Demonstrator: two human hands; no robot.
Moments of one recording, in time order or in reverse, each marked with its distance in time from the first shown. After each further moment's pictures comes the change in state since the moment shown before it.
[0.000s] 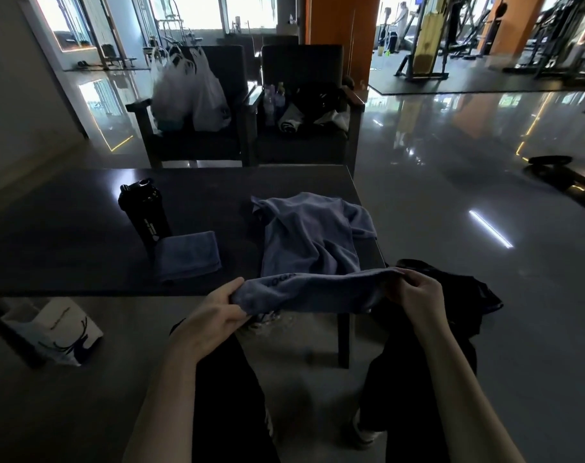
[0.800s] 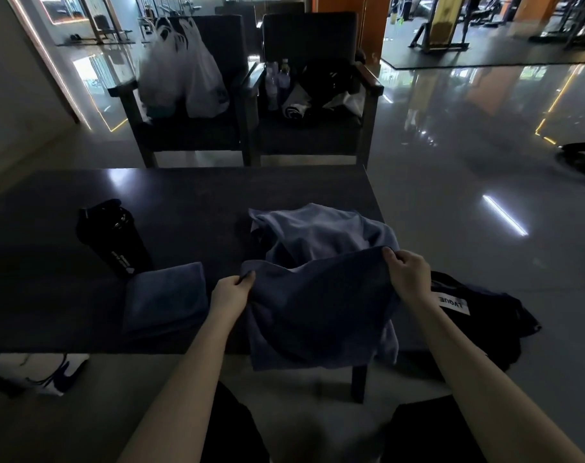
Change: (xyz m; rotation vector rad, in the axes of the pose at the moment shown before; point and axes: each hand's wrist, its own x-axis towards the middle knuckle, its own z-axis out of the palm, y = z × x) left_hand 0.198 0.026 -0.007 0.505 0.414 -0.055; right_hand 0.179 0.001 0.094 -0.409 0.016 -0.022
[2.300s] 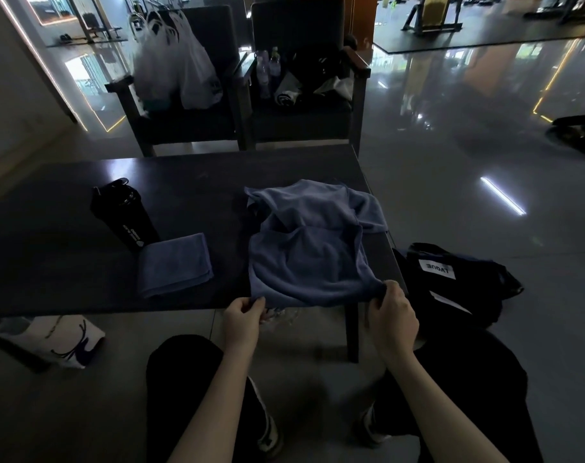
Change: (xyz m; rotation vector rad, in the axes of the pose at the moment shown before) left_hand -0.117 -0.065 0.033 -0.230 0.137 -0.009; right_hand -0.150 0.067 -0.003 -0.373 0.138 -0.071
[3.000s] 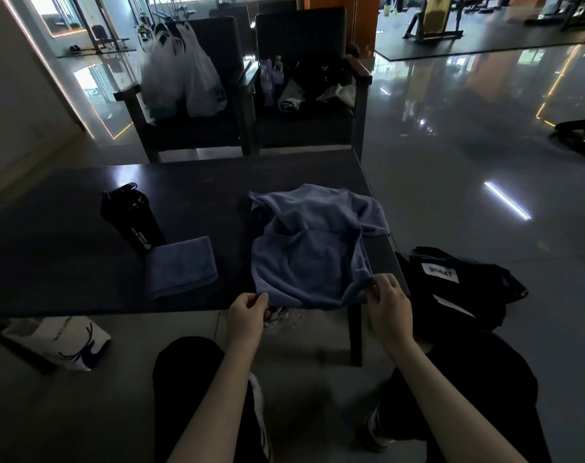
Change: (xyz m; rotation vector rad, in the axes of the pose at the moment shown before) left_hand 0.000 0.011 -0.003 0.018 -0.029 0.032; right_hand 0.012 -0.004 0.001 0.190 0.004 -0.253
